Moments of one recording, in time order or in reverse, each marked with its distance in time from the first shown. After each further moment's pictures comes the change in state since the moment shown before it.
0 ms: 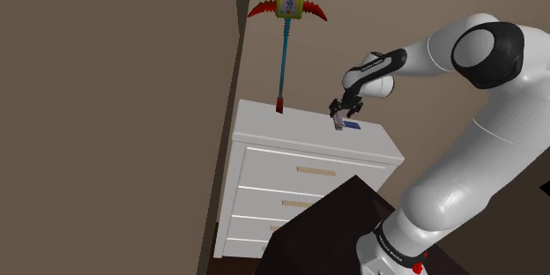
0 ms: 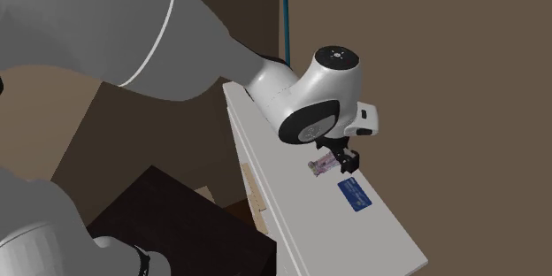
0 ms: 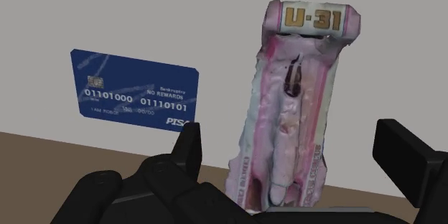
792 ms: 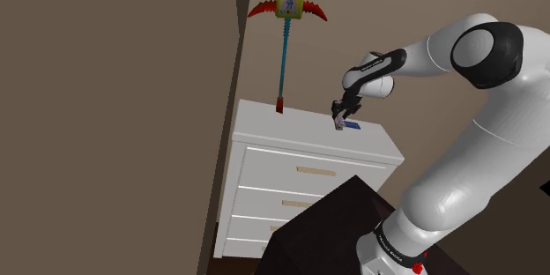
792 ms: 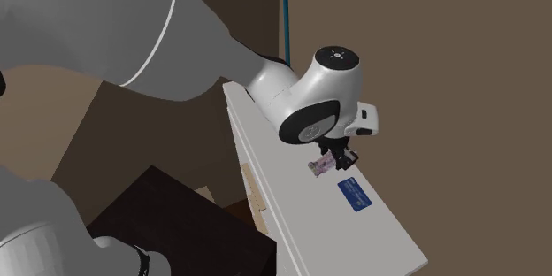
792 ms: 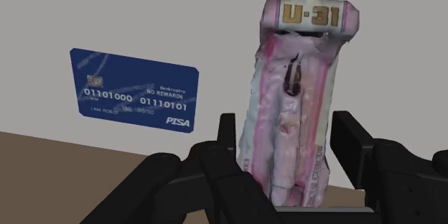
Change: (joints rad) arm 0.000 0.003 0.000 0.002 0.001 0.001 -0.001
